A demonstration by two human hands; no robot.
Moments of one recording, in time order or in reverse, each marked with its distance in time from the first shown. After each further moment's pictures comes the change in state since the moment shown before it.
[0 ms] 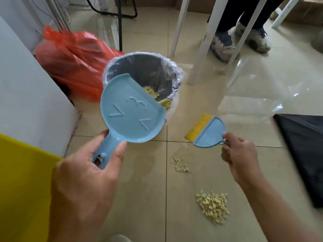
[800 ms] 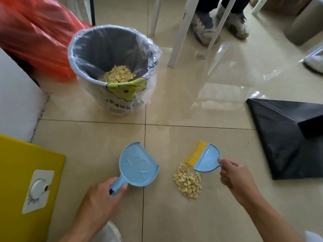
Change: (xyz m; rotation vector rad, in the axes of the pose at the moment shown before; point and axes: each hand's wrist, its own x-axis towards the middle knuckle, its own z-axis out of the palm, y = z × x) left_hand -0.096 -0.129 0.088 0.086 -0.679 -0.257; right_hand -0.034 0.066 -0.129 -0.251 0.079 0.276
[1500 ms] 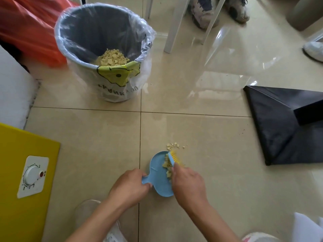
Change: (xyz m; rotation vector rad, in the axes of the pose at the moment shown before) left_hand 0.000 0.058 0.049 0.225 -0.440 -0.003; right_hand -0.074 0.049 0.094 -1.381 -0.109 -0.486
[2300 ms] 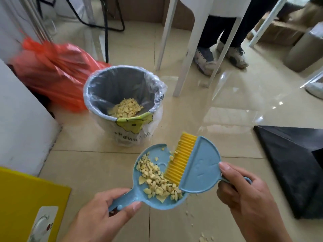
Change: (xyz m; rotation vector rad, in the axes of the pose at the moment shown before) left_hand -0.074 0.029 -0.134 -0.316 0.309 0.140; right_hand 0.007 -0.006 -0.172 1.722 0.165 -0.014
